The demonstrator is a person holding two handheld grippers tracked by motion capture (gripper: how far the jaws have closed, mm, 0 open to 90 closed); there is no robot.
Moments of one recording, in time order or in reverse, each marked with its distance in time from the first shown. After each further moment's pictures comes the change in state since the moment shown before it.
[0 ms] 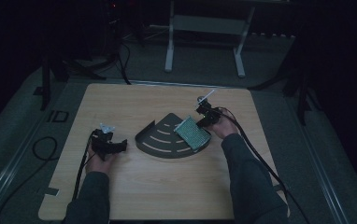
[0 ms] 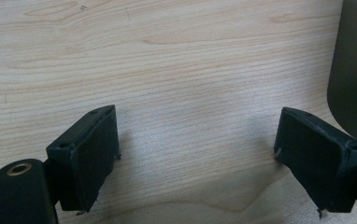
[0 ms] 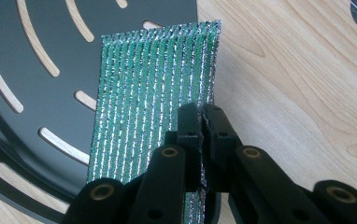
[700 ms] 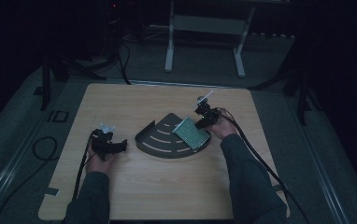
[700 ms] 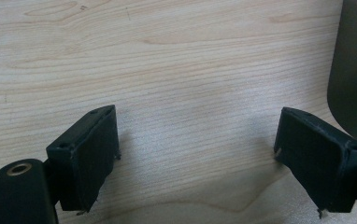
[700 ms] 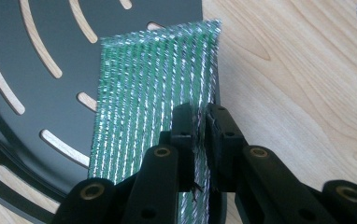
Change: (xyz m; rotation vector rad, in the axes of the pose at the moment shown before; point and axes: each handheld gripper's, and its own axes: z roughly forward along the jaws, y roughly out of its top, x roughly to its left) left arm 0.000 0.000 0.000 0.000 0.000 0.000; right arm 0.003 0.001 0.004 -0.005 0.006 -0.010
